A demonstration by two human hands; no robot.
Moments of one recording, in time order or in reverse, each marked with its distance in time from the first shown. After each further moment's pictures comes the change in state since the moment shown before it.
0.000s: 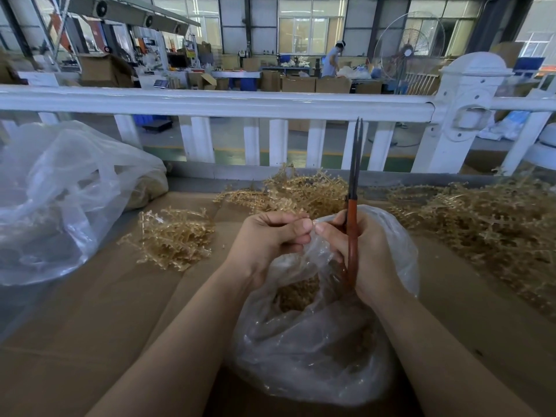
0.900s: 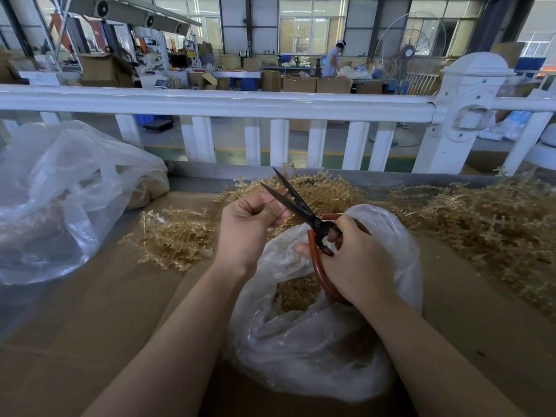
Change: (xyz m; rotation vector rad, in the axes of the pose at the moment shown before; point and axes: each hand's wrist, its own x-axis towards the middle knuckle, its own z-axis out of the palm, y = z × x) left_hand 0.007 0.002 -0.011 0.039 0.193 0.356; right_hand -0.002 0.019 -0.001 -0.931 0.062 -0.301
